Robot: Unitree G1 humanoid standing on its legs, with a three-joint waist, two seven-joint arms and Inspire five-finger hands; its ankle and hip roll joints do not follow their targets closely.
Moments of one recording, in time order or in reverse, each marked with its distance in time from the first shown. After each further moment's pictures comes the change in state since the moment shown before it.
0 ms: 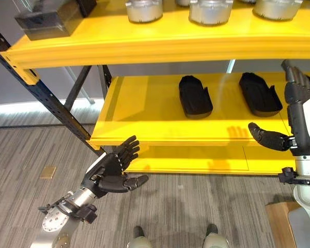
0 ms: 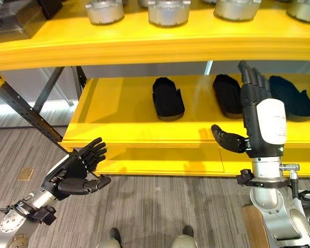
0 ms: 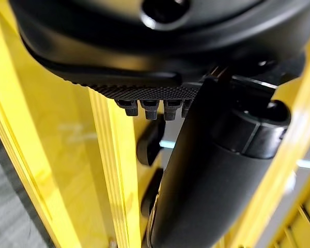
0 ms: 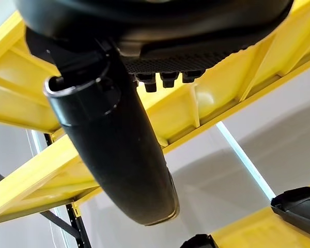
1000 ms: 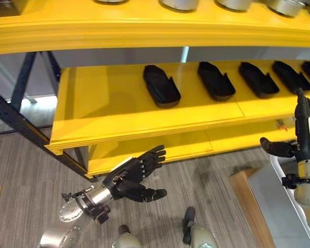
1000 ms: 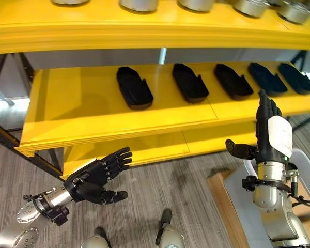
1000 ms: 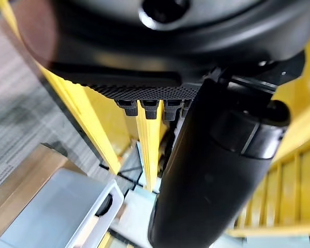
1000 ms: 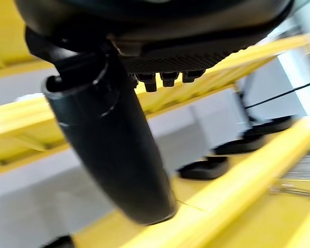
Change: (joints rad) left arm -0.059 0.049 -0.111 0.044 -0.028 0.010 -0.040; right arm 0.021 0.039 0.006 0.091 0.047 0.271 0.013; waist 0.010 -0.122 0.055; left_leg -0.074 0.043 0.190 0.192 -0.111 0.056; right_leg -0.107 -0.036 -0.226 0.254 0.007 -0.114
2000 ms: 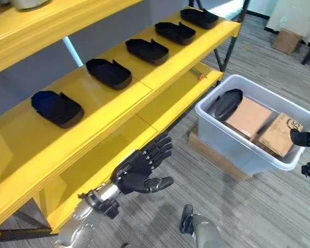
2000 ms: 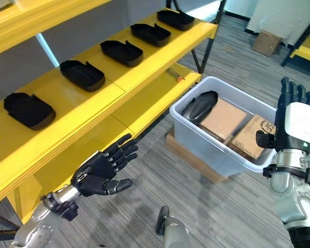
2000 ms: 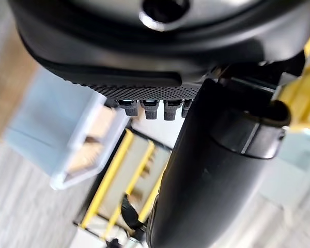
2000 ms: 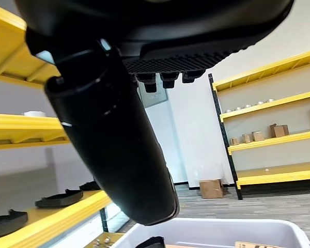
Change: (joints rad) left arm -0.262 -0.111 -0.208 0.034 -0.176 -0.105 0.042; right arm -0.265 -0.142 0.085 0.230 -0.201 0.014 -0.070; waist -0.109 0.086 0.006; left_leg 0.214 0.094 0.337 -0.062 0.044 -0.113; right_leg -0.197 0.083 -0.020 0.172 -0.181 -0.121
